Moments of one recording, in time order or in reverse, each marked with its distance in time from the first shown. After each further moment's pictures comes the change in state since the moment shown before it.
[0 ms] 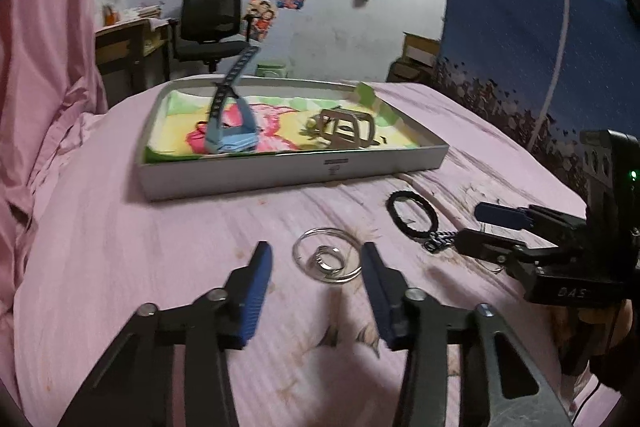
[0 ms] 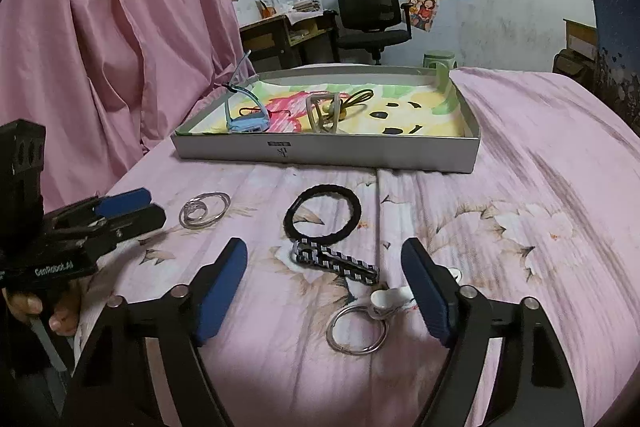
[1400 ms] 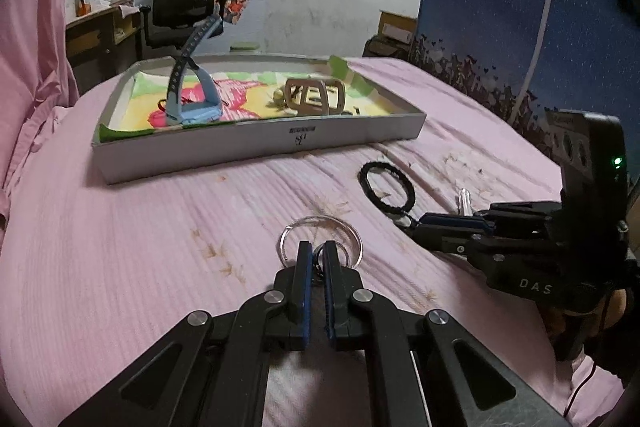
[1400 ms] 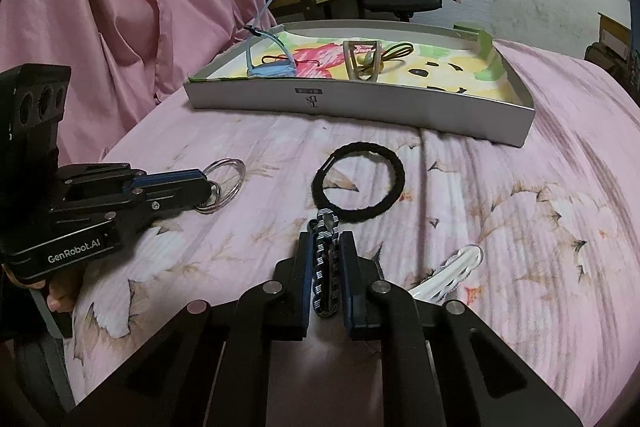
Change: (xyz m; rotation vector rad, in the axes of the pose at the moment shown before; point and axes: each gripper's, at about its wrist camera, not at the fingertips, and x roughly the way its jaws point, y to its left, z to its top) left arm 0.008 -0.009 -0.009 0.023 0.052 -0.075; right arm 0.028 0.015 -0.009 -0.053 0.143 0.073
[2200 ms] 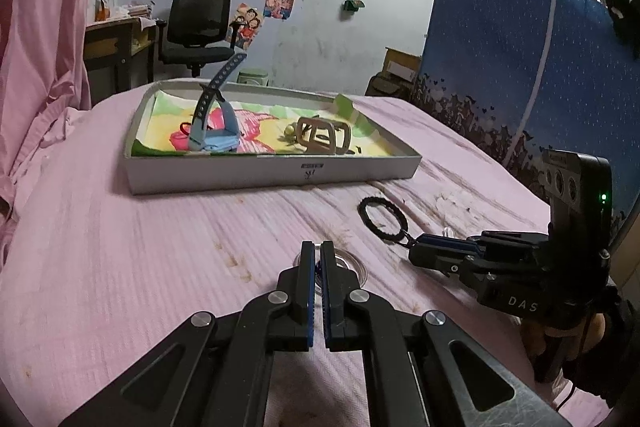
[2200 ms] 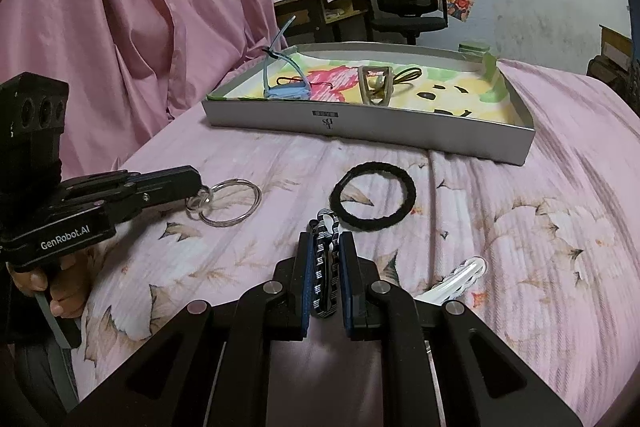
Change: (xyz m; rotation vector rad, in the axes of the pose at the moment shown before) left arm -0.024 0.010 0.000 -0.068 -0.117 -0.016; right arm -0.011 0.006 -0.002 -0.021 -0.078 0.021
